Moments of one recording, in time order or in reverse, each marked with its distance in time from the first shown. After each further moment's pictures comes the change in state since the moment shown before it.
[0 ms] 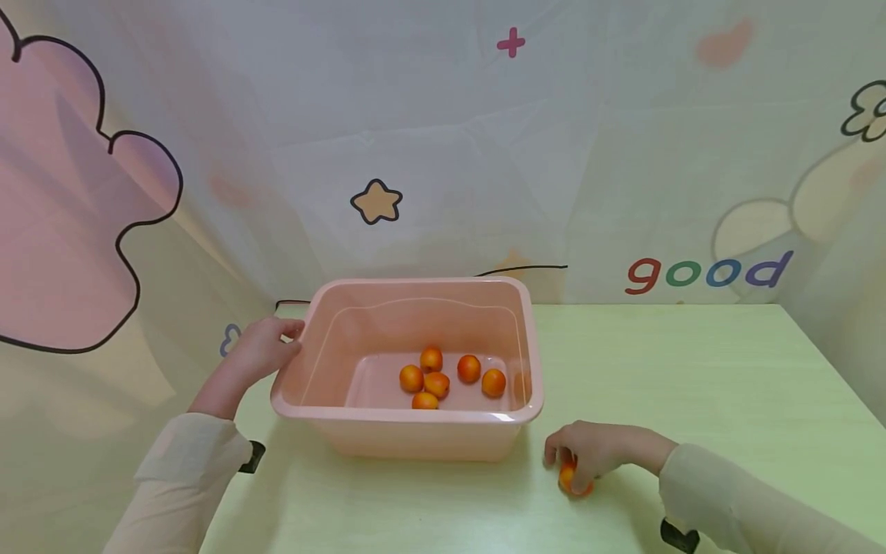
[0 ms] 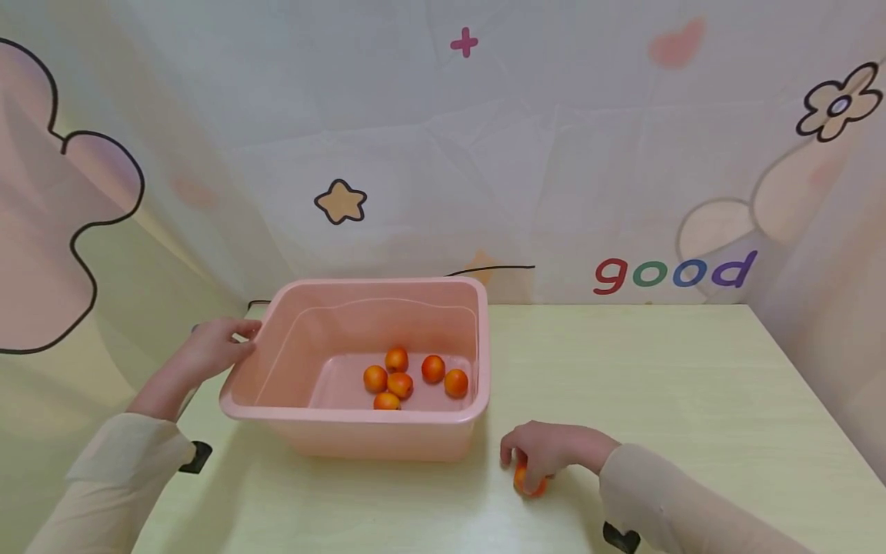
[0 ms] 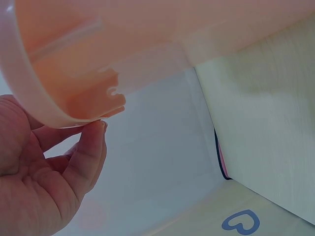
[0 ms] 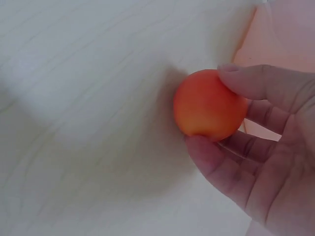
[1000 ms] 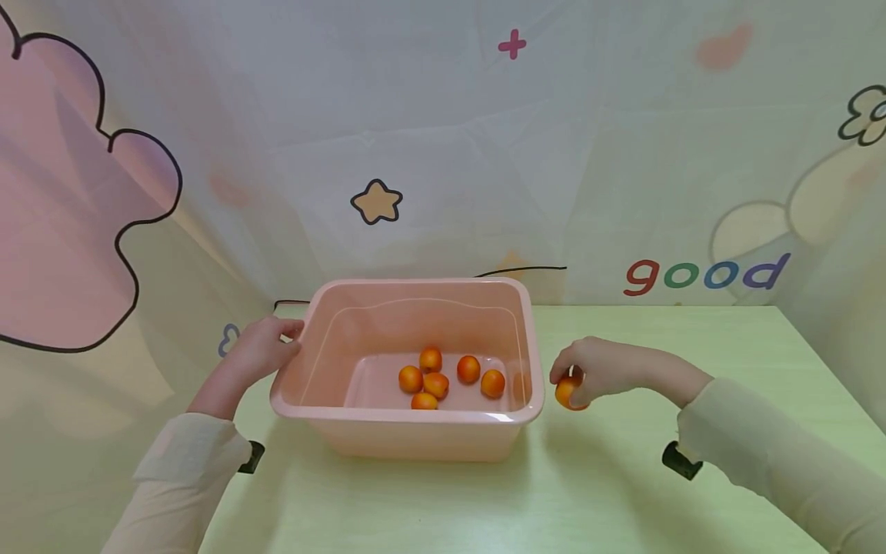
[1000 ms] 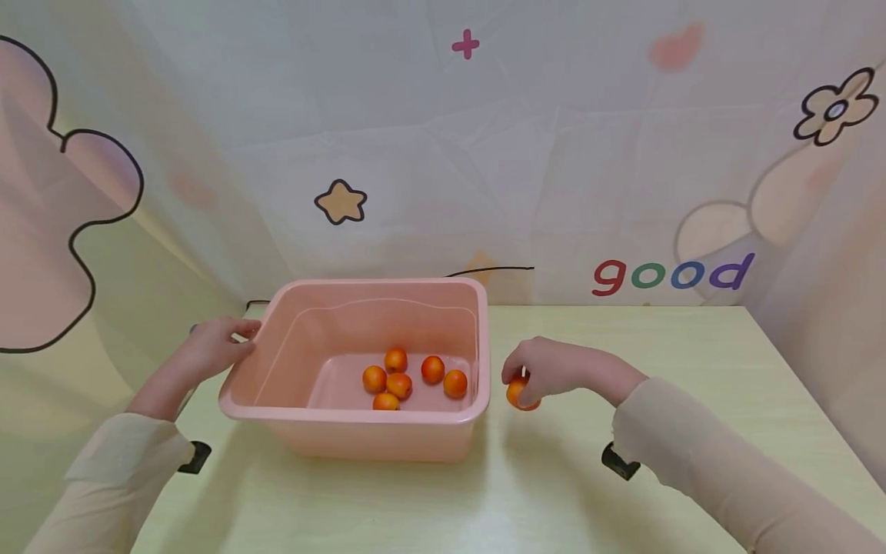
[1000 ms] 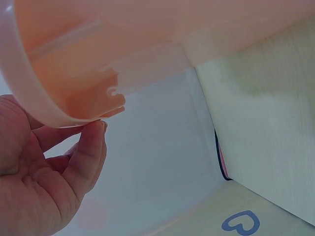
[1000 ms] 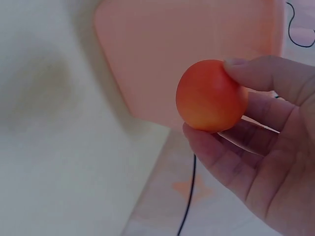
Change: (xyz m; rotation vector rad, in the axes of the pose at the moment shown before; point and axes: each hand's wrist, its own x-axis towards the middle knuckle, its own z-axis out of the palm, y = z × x) left_hand -0.001 0.001 -0.001 -0.010 -0.007 -0.016; right_hand -0.026 -0.047 -0.093 -0.170 0.146 -0.075
